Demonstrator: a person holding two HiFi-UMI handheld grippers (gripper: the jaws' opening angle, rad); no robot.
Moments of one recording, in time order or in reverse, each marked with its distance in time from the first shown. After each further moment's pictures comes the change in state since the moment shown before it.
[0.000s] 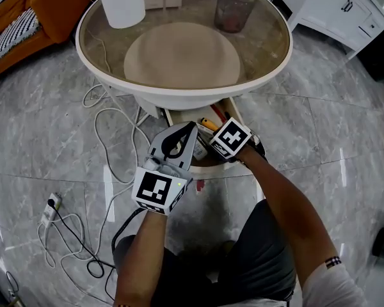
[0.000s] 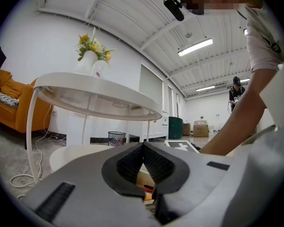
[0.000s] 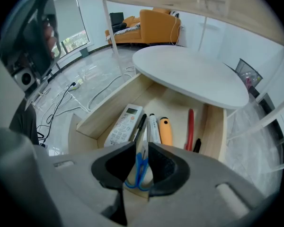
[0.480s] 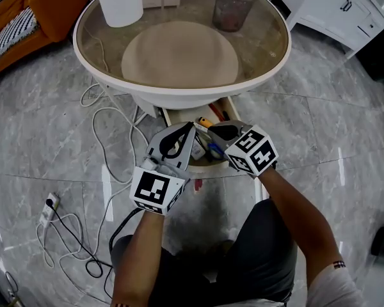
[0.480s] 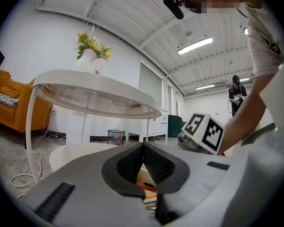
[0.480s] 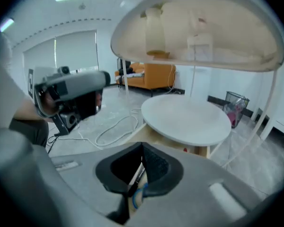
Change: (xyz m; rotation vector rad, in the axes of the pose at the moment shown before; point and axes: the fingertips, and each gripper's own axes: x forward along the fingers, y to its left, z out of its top) left arm 0.000 0.000 -0.005 0.003 0.022 -0.006; right arm -0.091 0.022 0.050 -0.019 -0.506 0.006
